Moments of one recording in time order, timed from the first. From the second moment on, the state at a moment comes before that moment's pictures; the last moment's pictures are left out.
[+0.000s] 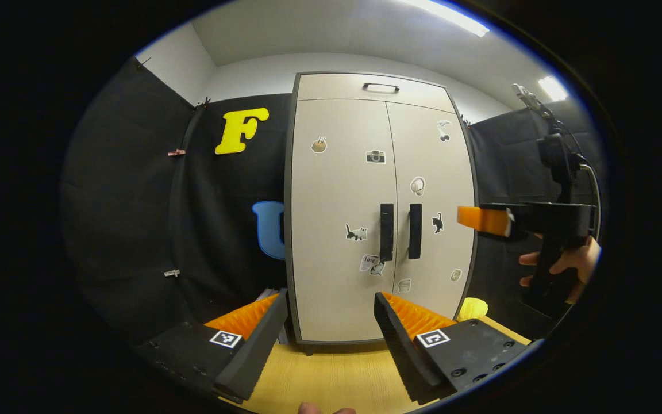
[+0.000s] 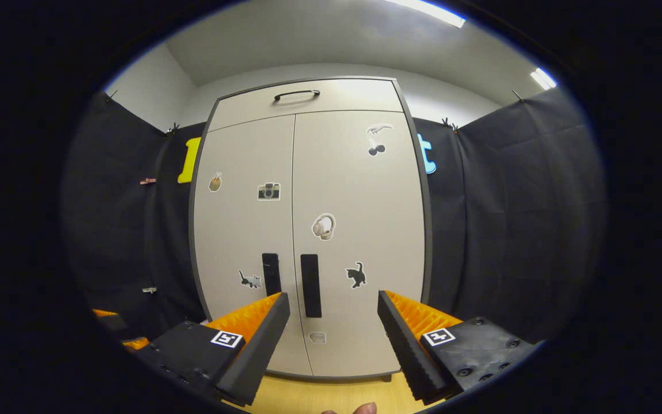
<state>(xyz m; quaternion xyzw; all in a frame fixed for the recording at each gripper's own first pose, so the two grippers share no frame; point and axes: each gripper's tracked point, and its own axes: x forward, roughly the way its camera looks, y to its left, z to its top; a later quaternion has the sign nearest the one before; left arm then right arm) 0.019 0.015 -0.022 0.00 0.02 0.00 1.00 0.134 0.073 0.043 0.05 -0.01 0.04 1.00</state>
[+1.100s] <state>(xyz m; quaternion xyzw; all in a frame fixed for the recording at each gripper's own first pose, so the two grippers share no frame) 0.038 0.082 -0.055 -0.01 0.04 0.05 1.00 0.285 0.131 -0.038 0.06 0.08 0.03 0.99</state>
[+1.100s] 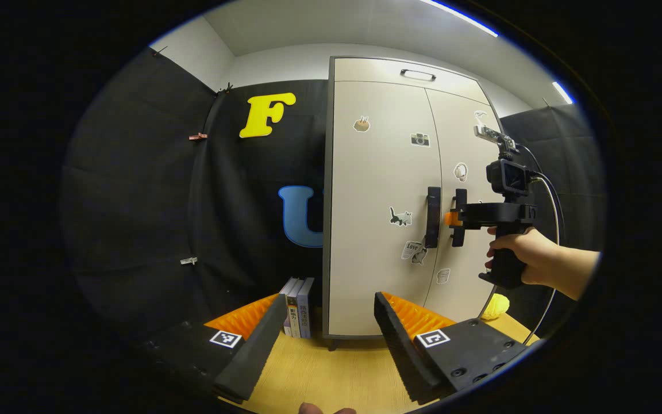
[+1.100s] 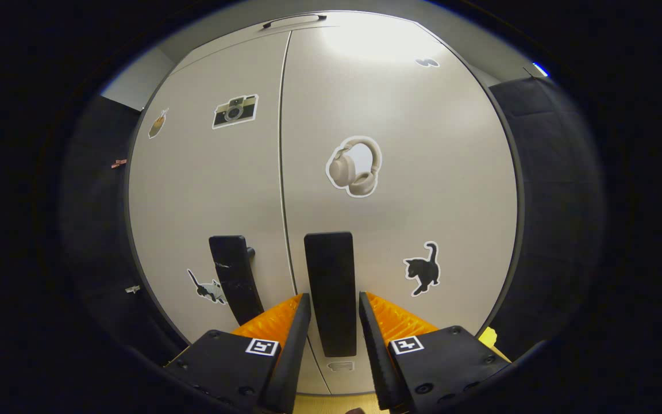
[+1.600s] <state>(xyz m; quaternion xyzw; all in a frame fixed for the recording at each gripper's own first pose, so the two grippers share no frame) 0.023 0.091 -0.055 -0.02 0.05 0.07 1.00 0.287 0.128 -0.038 0.03 0.08 0.01 1.00</state>
